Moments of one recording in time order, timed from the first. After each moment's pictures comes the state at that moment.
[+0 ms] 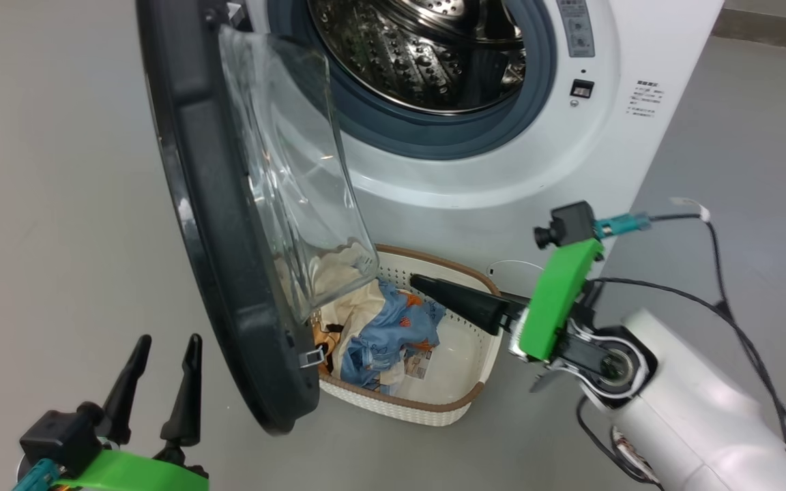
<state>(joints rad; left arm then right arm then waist) -0.10 0.17 -0.18 0.20 -0.46 -0.13 -0.25 -0.67 -0.24 0.66 0.43 1.52 0.13 0.43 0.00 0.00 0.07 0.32</state>
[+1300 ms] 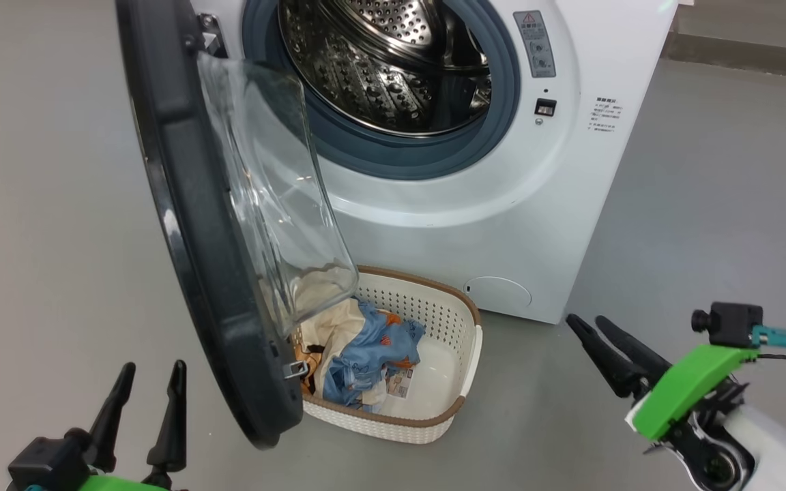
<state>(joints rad) -0.04 0.17 -0.13 0.20 -0.43 -0.13 -0.25 -0.42 -0.52 0.72 0.41 1.36 0.13 -0.10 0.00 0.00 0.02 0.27</state>
